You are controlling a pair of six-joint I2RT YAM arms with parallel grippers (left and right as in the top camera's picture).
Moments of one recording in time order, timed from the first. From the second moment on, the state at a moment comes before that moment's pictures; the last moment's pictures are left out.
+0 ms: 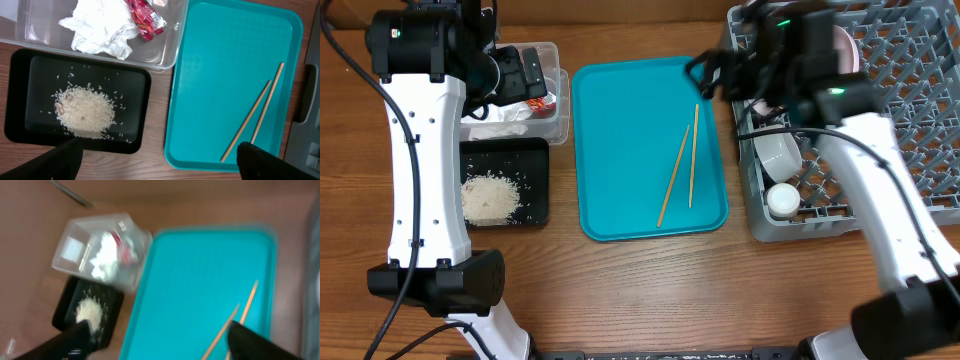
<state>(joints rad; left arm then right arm) -0.02 1.91 2.34 -1.62 0.04 -0.29 0.29 1.70 1.63 -0.71 -0.42 0.34</state>
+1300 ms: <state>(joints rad) -0.02 1.91 2.34 -1.62 0.04 -0.29 0.58 2.17 1.61 -0.88 0.01 0.91</state>
